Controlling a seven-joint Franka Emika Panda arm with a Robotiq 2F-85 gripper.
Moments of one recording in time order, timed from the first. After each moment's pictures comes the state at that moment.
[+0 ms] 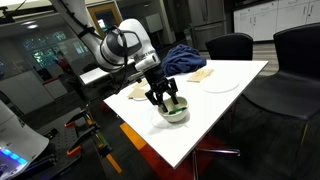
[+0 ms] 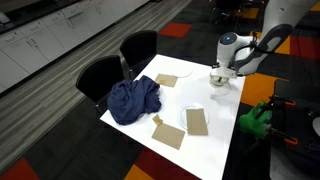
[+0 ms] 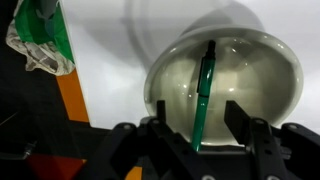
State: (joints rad) arm 0.08 0.59 -0.44 -2.27 -0.49 2.86 1.65
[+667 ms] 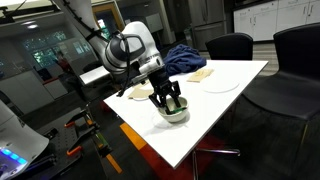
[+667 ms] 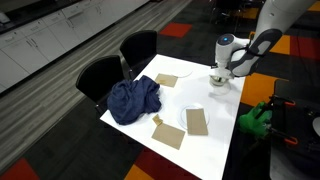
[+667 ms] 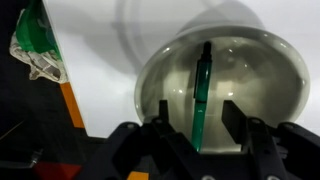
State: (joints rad) arm 0.09 0.65 -0.45 -2.23 -0.34 2.86 1.57
